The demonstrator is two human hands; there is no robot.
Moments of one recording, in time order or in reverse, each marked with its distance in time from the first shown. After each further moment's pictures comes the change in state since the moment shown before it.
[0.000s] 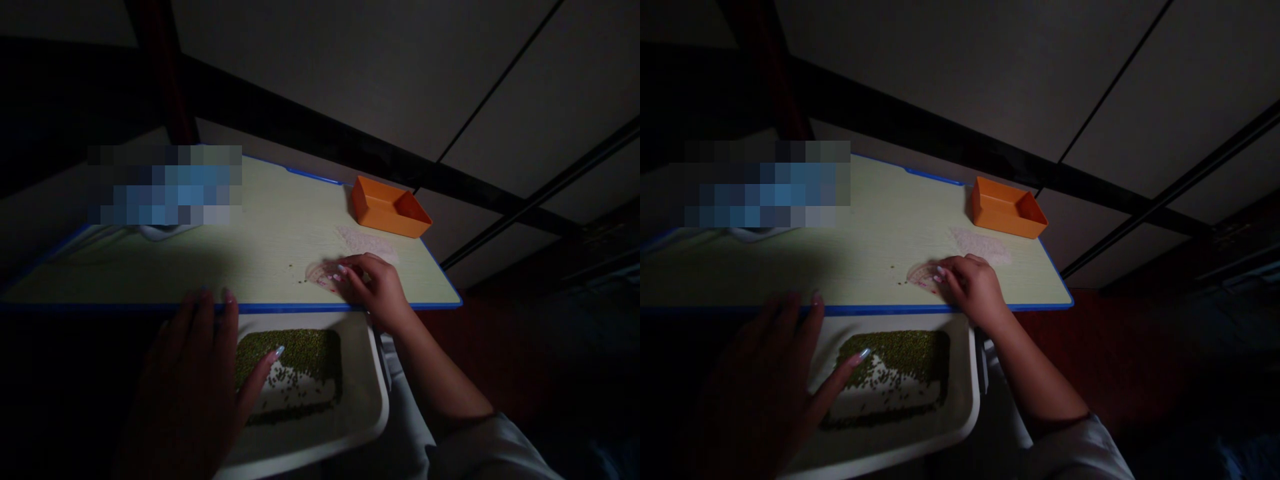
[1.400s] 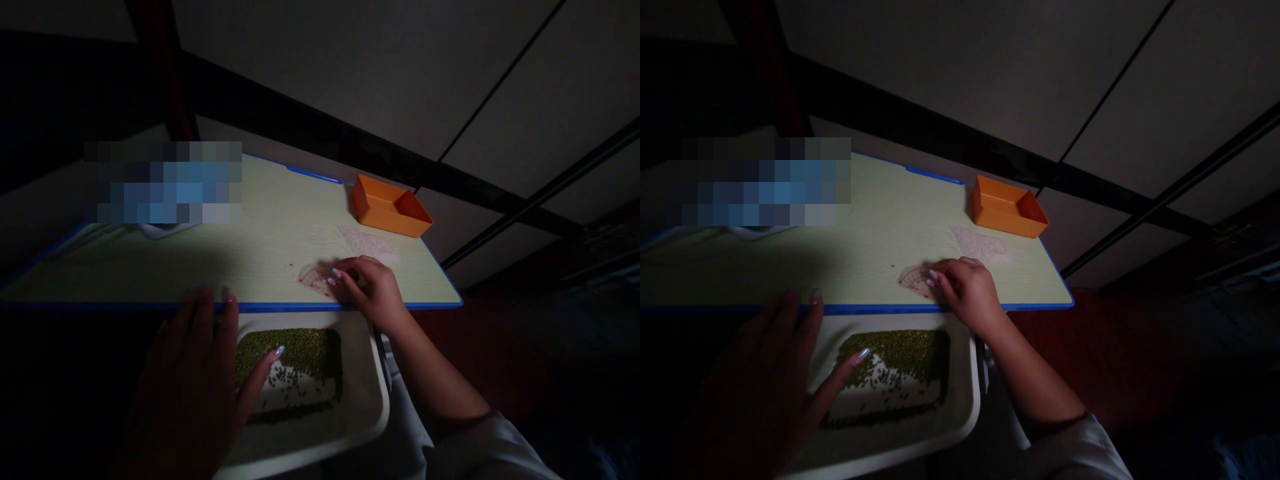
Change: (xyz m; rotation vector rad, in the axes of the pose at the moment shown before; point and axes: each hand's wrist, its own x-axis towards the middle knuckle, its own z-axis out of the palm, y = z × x) left_hand -0.001 -0.001 0.002 0.023 0.013 -0.014; right_hand -0.002 -0.008 0.005 -0.019 -0.015 -0.045
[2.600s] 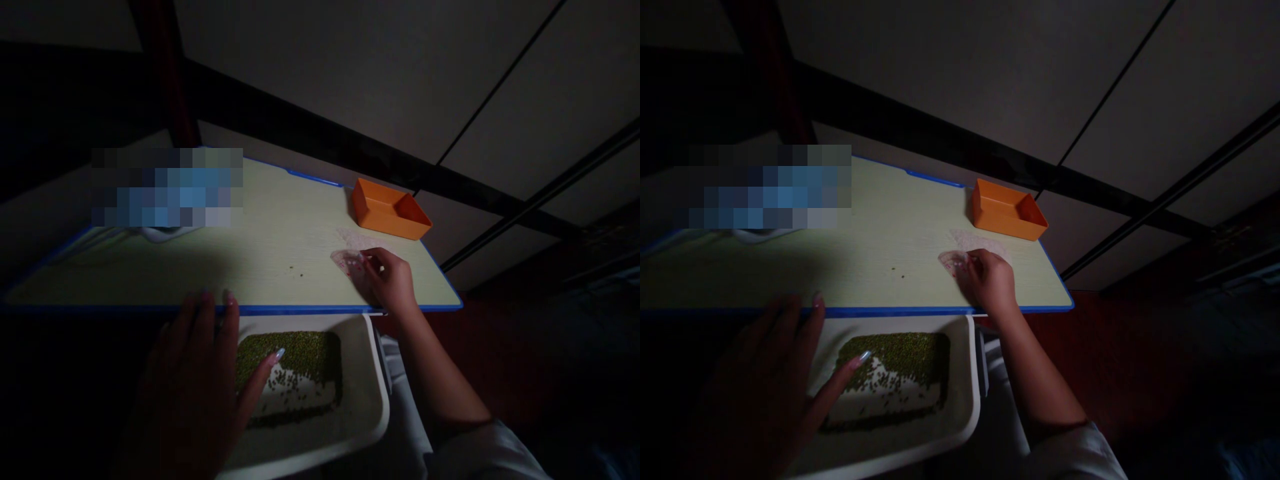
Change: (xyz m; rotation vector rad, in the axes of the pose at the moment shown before) left_hand 0.001 0.002 -0.001 0.016 -0.001 0.004; right_hand 0.003 0.035 -0.010 -0.191 0.138 0.266
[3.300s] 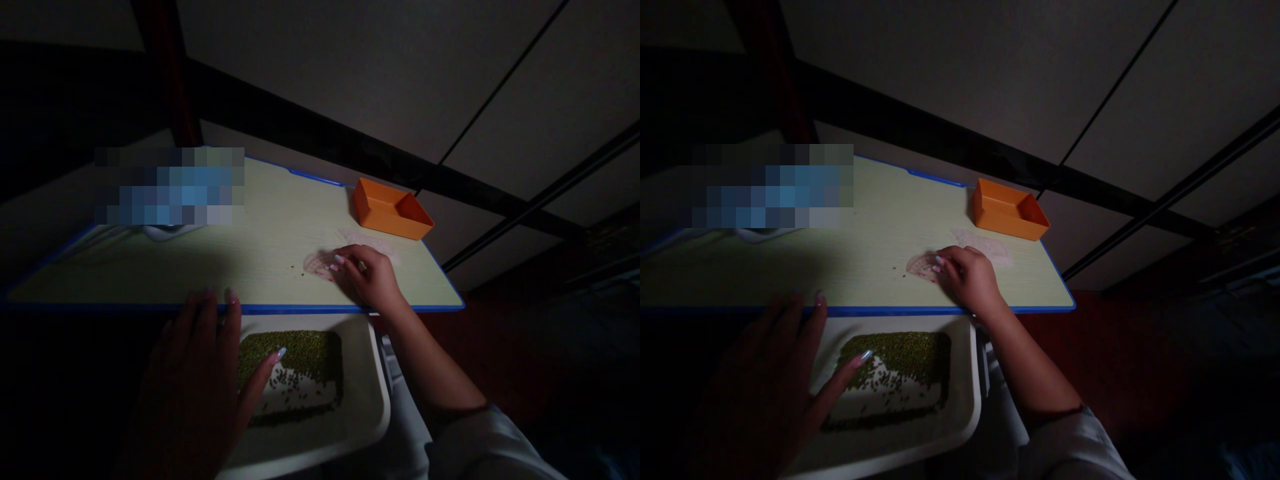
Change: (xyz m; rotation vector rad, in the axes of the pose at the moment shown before) left_hand 0.000 0.000 0.001 -0.022 -0.023 -0.017; right_hand 0.009 -0.024 0.014 0.211 -0.130 -0.190
